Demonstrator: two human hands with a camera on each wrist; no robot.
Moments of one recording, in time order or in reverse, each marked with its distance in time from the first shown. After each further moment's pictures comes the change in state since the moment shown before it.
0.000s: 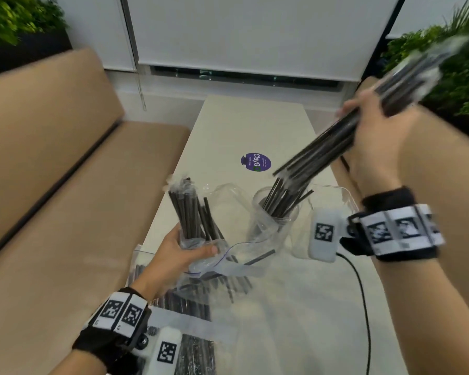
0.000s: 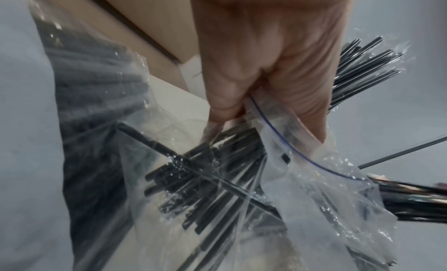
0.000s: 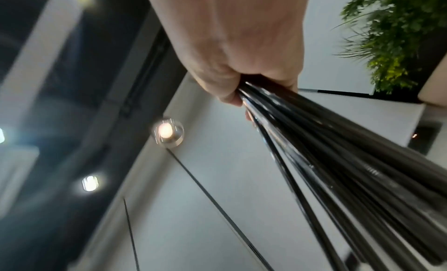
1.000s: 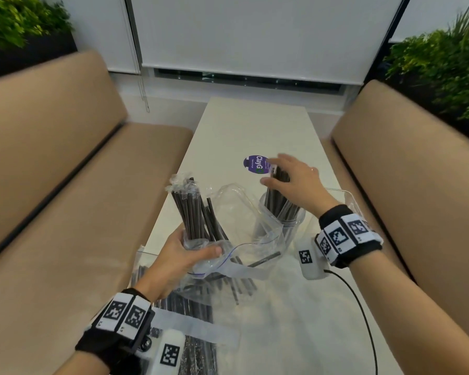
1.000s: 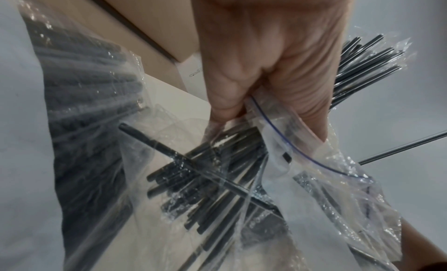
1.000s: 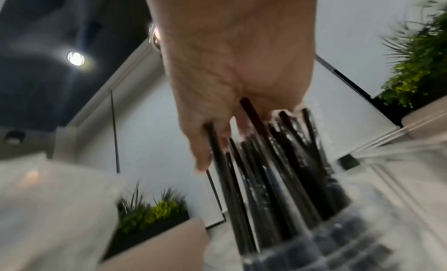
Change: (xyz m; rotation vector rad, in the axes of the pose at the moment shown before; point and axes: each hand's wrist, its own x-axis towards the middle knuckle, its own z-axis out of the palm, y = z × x) left_hand -0.006 0.011 0.007 0.032 0.036 -0.004; right_hand -0.013 0.108 0.009 -1.134 -0.838 -0.196
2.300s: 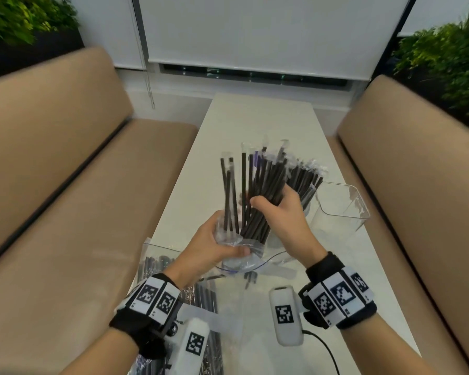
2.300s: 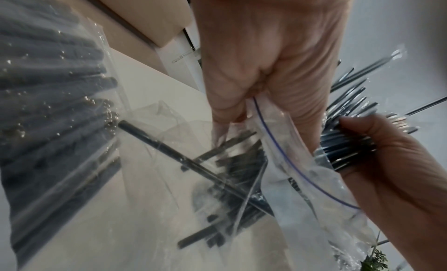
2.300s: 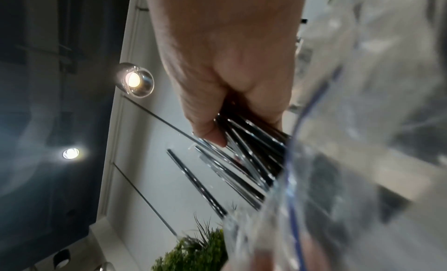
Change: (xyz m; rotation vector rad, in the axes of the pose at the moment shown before) left_hand 0.000 0.004 0.028 0.072 -0.205 0.116; right_hand -0.083 -0.067 0.023 0.982 0.058 0.139
